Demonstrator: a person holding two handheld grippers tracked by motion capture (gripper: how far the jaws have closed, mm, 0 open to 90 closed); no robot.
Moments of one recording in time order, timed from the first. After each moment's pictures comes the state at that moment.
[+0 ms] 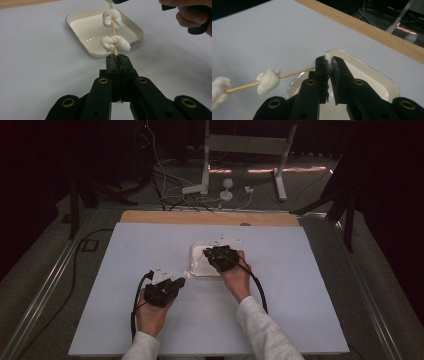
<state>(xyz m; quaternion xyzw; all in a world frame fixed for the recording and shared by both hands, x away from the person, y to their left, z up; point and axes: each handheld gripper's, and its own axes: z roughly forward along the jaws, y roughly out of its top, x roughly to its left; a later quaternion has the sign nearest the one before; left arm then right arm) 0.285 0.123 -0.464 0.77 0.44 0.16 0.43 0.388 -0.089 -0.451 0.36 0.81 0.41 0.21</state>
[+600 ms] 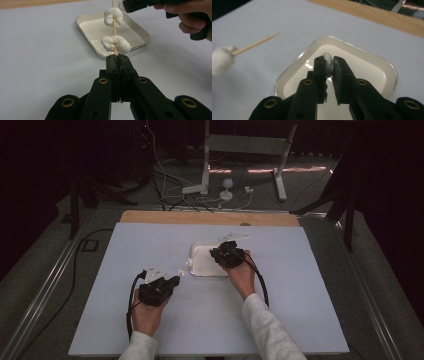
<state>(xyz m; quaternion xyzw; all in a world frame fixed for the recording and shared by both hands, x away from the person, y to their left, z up) 0.285 0.137 -0.465 0.75 0.46 0.17 0.44 0.408 -0.111 -0.464 0.42 0.80 0.40 0.16</state>
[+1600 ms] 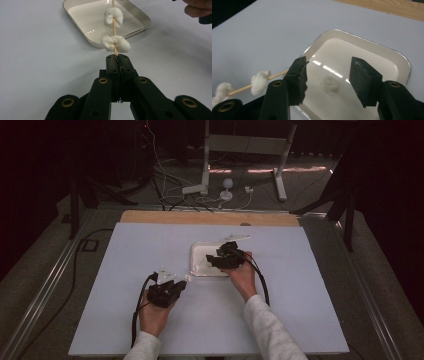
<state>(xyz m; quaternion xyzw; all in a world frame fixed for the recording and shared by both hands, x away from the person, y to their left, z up) 0.291 0.120 -0.481 0.78 0.45 0.15 0.41 0.408 -0.114 -0.470 0.43 0.79 0.42 0.11</state>
